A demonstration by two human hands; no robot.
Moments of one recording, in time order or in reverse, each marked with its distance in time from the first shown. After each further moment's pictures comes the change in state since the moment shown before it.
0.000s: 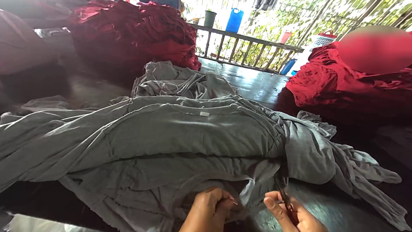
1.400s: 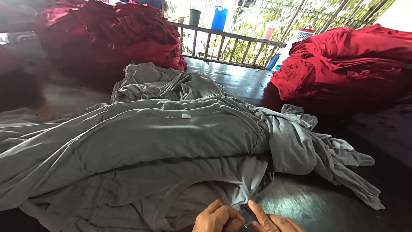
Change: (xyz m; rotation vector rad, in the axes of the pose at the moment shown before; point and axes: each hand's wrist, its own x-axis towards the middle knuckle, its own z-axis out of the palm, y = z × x) left_hand 0.000 0.012 0.032 0.102 0.045 0.248; right_hand -0.017 0.024 0.002 -0.607 0.224 -0.563
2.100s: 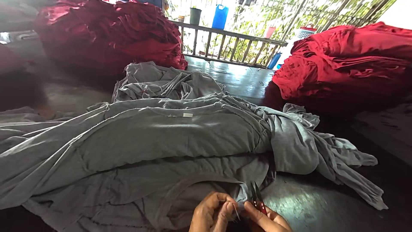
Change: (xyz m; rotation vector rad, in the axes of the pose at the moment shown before) left_hand 0.001 -0.027 0.014 -0.462 0.157 -0.122; right_hand 0.024 -0.013 0.010 1.404 -0.238 1.190
